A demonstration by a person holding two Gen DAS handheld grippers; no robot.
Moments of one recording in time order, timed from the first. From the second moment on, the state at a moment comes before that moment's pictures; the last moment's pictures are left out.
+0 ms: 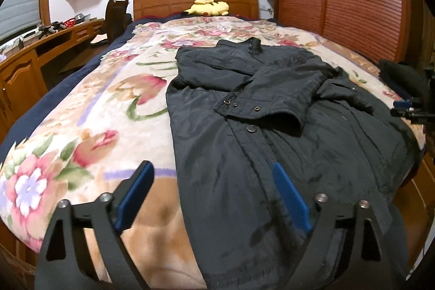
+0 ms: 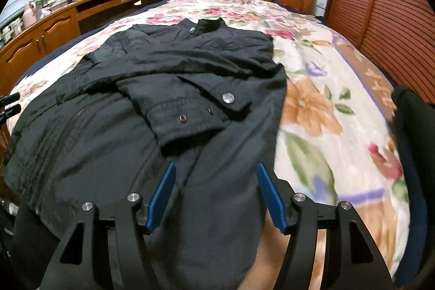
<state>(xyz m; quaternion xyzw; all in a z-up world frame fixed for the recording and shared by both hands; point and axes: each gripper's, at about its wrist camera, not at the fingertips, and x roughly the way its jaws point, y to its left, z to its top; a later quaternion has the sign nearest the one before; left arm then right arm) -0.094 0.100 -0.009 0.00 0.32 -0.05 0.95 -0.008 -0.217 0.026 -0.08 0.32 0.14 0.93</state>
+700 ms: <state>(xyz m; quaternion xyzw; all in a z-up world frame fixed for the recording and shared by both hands) -0.131 0.119 -0.047 -0.02 0.35 -0.02 0.94 -0.069 -0.228 0.005 -0.06 0.32 0.11 0.94</state>
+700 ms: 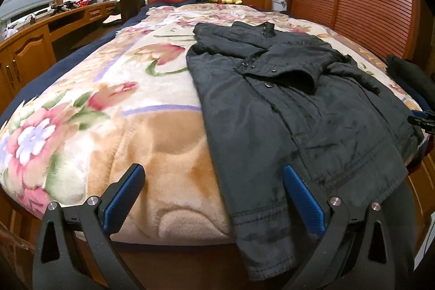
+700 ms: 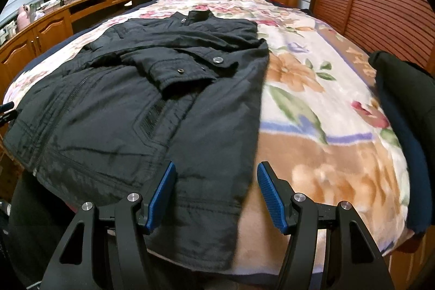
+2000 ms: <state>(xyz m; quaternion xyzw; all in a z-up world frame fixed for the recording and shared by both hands) -0.159 0.097 0.002 -0.01 0.30 -0.10 0.95 -0.096 -0.227 0.012 -0.05 0.27 0.17 0.95</state>
